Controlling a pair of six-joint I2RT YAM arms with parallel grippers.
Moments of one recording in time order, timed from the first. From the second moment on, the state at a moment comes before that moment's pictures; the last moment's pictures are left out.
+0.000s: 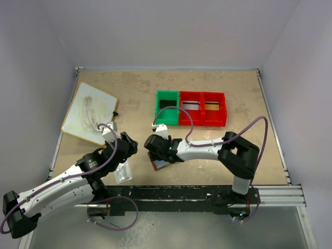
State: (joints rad) left arm -0.91 0.68 0.53 -0.54 -0.61 -1.06; right arm 1.15 1.81 1.07 -0.31 0.43 0.81
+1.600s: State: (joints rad) left arm -0.91 0.73 0.29 -0.13 -0.28 -1.10; right arm 1.02 1.68 0.82 0.06 0.13 0.83
